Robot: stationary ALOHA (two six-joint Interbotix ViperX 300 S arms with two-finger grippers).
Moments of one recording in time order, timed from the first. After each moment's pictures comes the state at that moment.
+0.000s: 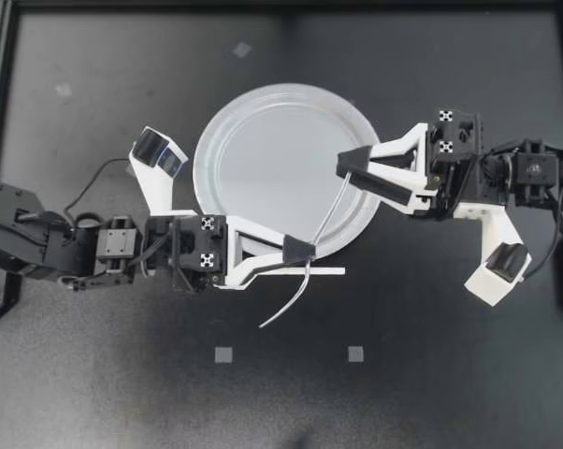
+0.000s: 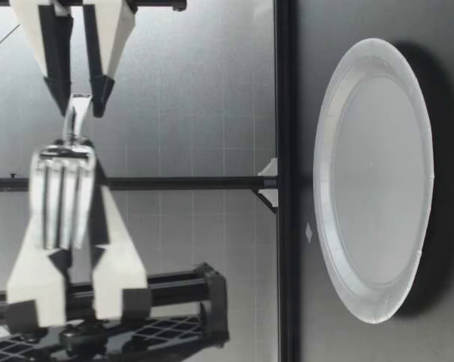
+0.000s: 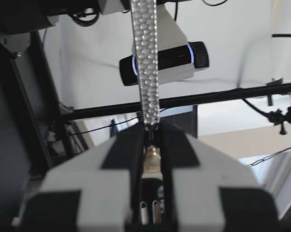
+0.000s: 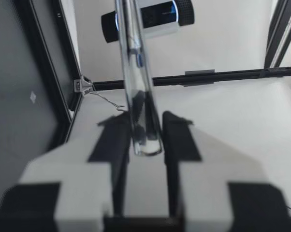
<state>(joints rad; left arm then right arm) -0.12 -0.04 0.79 -0.17 -0.85 -1.33 -0.19 -0.31 0.98 -0.19 -0.66 -1.35</state>
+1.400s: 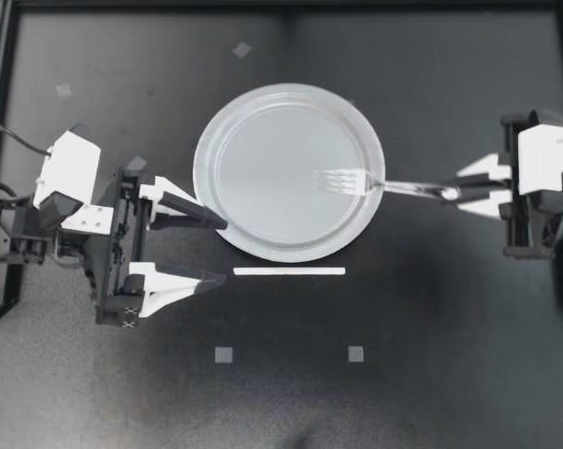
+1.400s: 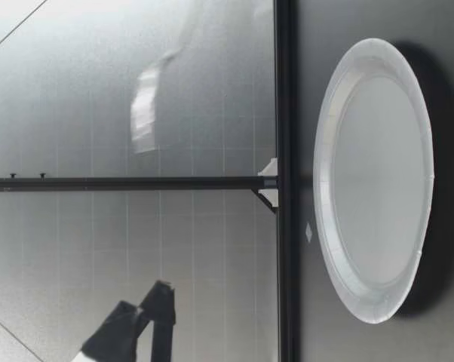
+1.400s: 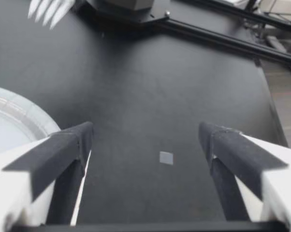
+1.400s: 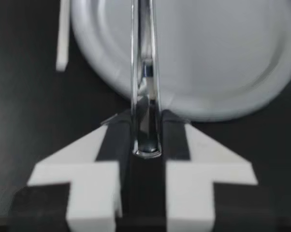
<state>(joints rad) -0.08 -0.38 0.99 -0.06 -0.36 -0.25 -0.35 -0.67 1.20 0.69 0.21 -0.94</state>
